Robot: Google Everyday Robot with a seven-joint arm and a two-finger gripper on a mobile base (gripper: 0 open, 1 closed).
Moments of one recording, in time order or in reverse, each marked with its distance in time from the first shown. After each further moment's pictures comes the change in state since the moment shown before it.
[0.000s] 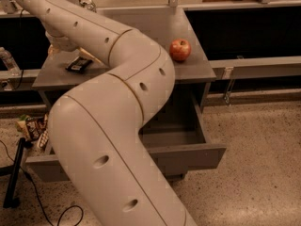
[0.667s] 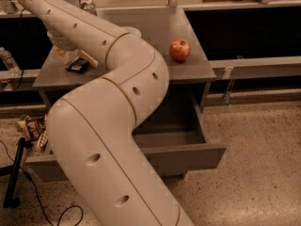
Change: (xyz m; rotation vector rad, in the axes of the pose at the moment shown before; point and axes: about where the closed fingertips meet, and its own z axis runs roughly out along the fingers) arm 0.005 -0.001 0.011 -0.020 -0.016 -0.005
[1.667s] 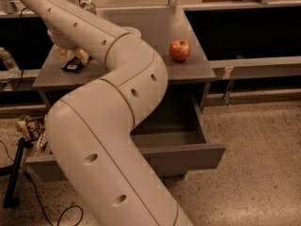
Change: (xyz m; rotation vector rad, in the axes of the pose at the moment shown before) arm 0.002 0.000 -0.004 -0.001 -0.005 0.000
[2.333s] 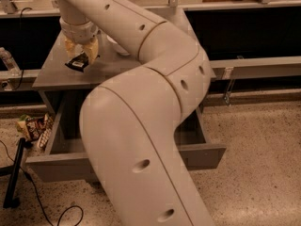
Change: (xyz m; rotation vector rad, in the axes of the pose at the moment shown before) arm -0.020 0.046 -0.047 0.108 -0.113 0.067
